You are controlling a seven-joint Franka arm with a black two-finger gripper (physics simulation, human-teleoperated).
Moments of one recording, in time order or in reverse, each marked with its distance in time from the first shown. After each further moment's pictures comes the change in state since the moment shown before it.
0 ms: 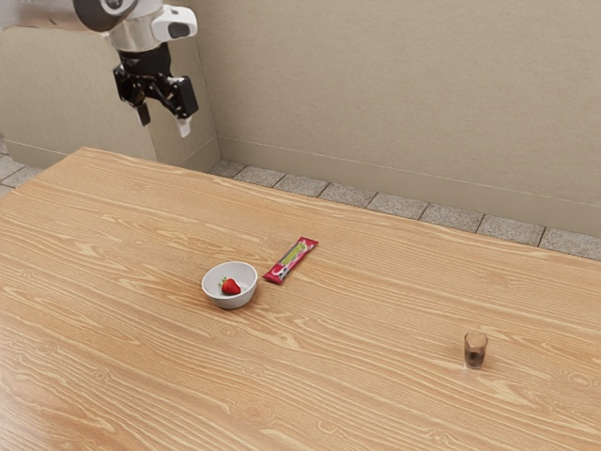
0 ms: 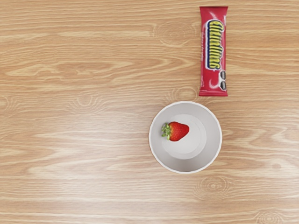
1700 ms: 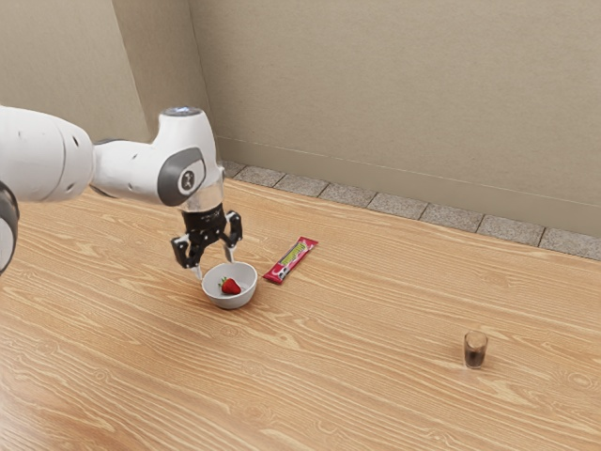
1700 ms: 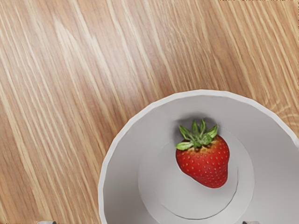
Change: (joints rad) arm -0.052 0.166 0.014 -0.523 -0.095 0.578 -1.236
